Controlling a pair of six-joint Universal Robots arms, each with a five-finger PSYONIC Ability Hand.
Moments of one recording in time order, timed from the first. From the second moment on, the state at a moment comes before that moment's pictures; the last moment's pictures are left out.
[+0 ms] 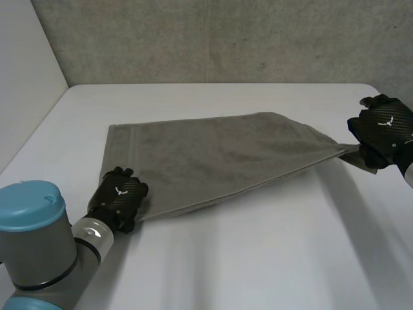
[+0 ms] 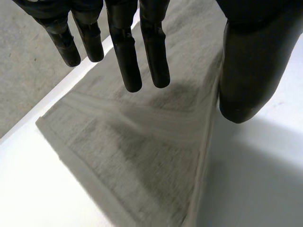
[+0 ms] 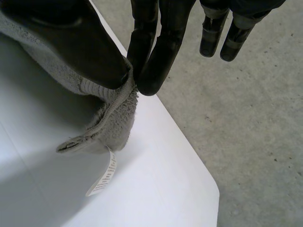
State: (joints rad) left arm 4.29 -1.90 -1.96 3.49 -1.56 3.62; right arm 1.55 -1.49 1.80 -0.15 1.15 2.45; left_hand 0.67 0.67 0.21 0.22 0.47; right_hand 1.30 1.33 0.16 0.15 1.17
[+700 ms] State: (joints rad) left arm 4.39 -1.67 -1.98 3.31 -1.49 3.63; right arm 1.40 -1.49 1.73 0.15 1.04 2.30; left_hand 1.28 1.34 0.21 0.22 1.16; right_hand 1.30 1.33 0.16 0.15 1.17
